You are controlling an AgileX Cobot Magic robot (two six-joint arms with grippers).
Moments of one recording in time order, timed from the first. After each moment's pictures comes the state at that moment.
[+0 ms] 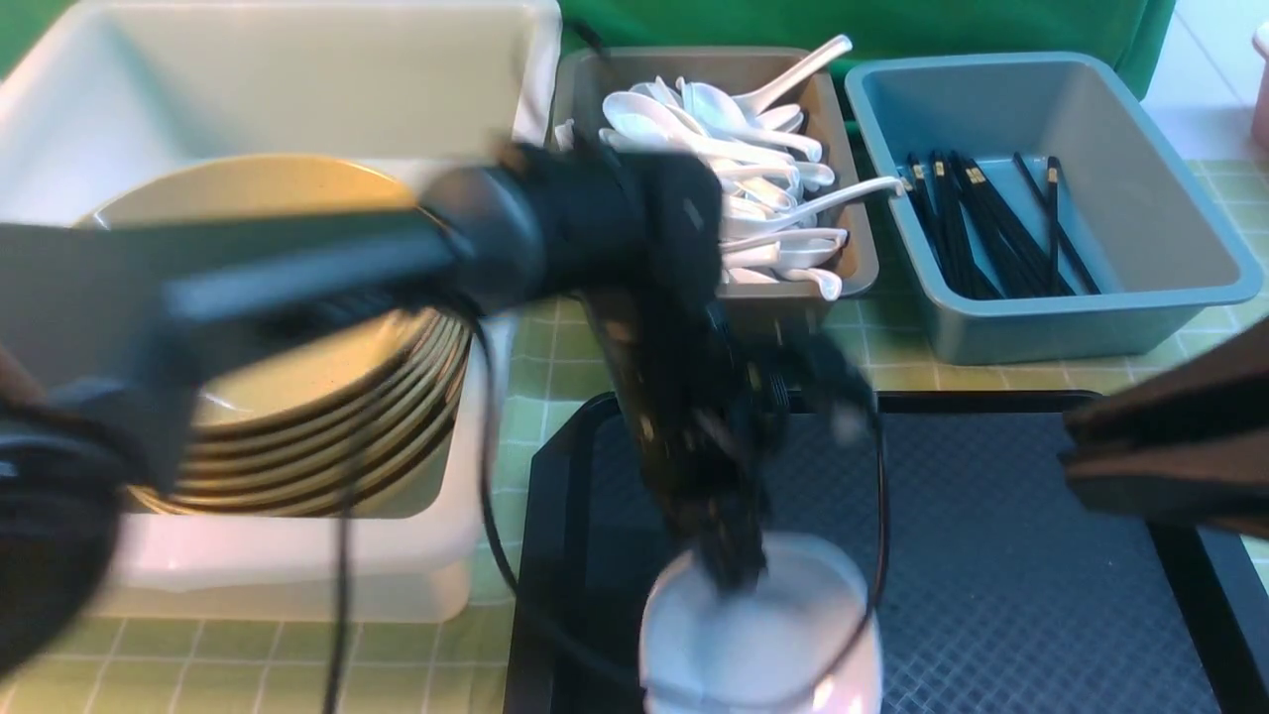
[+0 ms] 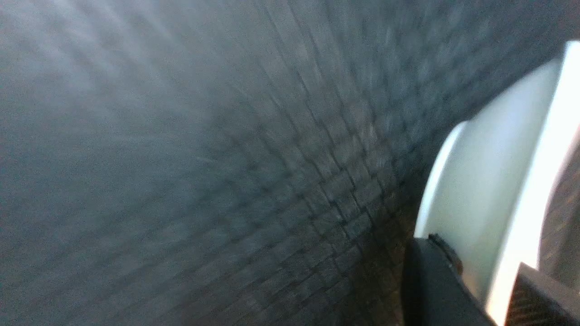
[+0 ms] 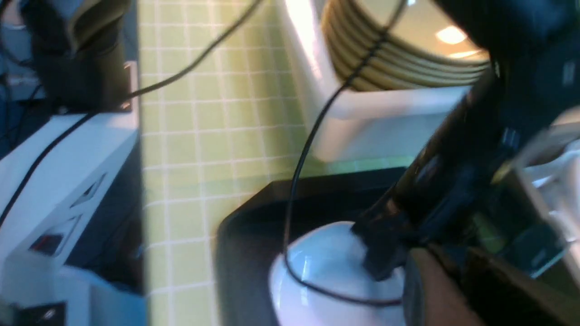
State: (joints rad) right arm 0.45 0.89 -1.11 0.60 0.93 -0.94; left arm -0.63 1.94 -1.55 -0.39 1.21 0.79
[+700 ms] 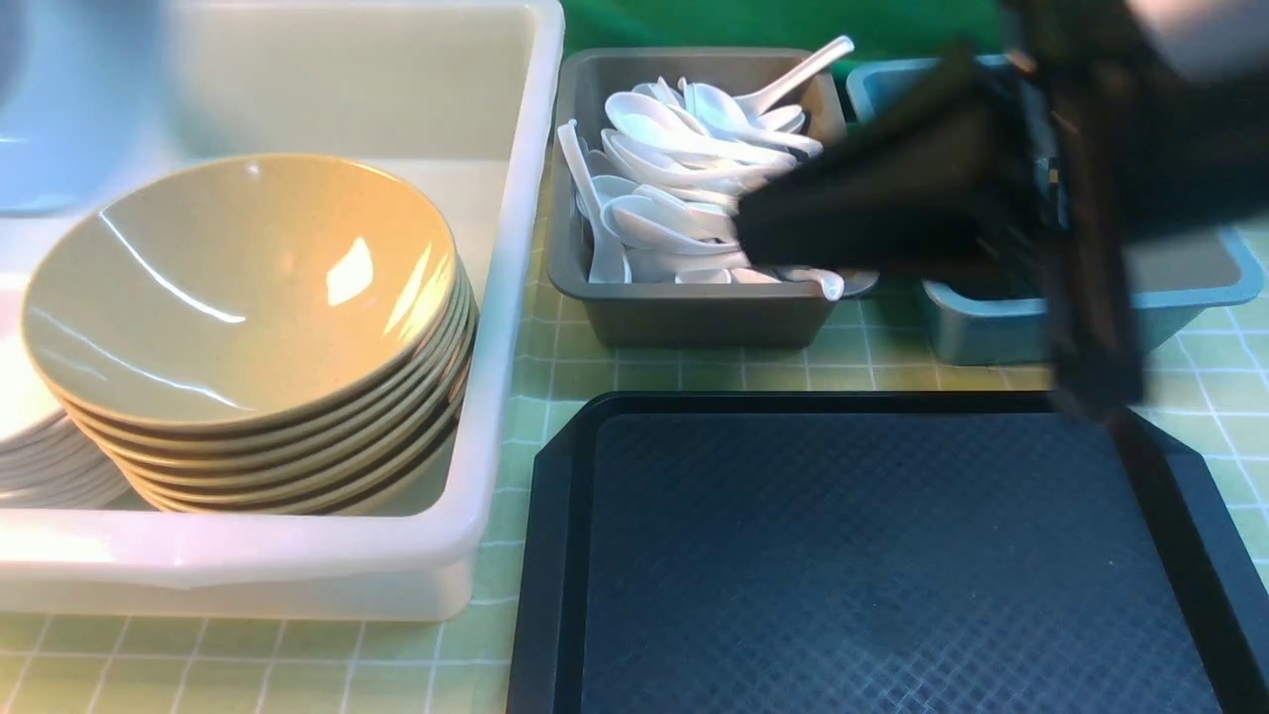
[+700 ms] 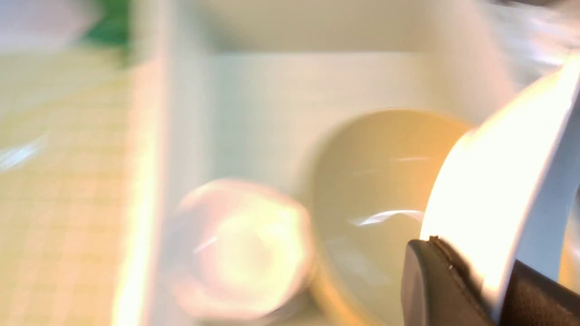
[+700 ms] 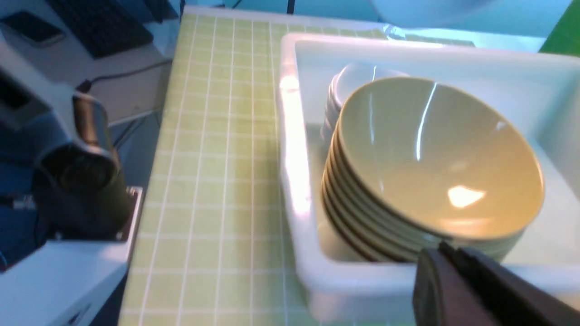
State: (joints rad) right arm 0.45 1.30 -1.33 1.00 0.87 -1.29; left arm 0.37 1.11 -1.55 -0.15 1.25 0.27
